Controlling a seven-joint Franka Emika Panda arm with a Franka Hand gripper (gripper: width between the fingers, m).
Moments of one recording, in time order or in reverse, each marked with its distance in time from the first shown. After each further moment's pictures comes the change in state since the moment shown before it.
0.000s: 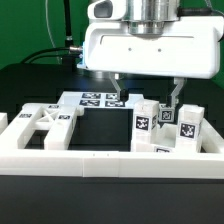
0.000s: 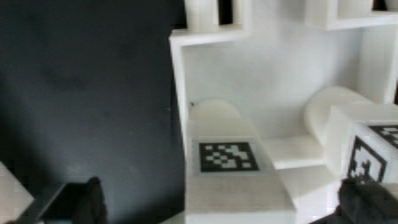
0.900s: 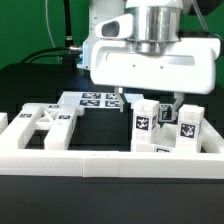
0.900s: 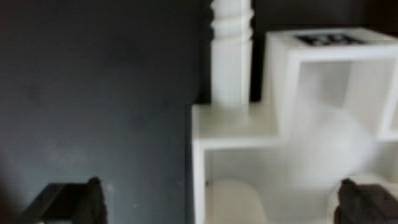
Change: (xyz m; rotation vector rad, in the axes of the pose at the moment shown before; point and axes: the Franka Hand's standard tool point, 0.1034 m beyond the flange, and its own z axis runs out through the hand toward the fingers) arm -0.037 0.008 0.036 -0.012 0.058 -0.070
